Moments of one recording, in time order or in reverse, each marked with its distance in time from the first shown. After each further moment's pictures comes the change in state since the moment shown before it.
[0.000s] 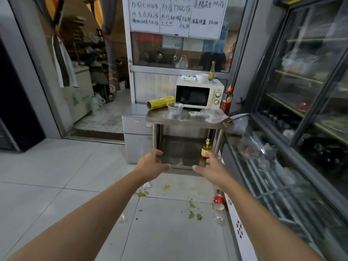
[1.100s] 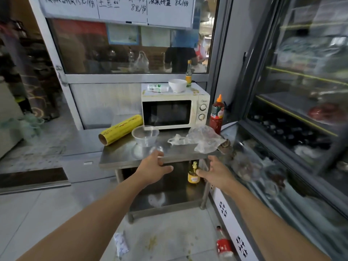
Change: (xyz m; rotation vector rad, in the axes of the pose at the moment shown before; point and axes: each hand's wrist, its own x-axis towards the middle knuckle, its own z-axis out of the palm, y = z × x) left_hand 0.532 0.066 -0.007 0.076 -0.190 0.147; right_hand 0.473 -0.023 -0.052 0.010 0.190 0.177
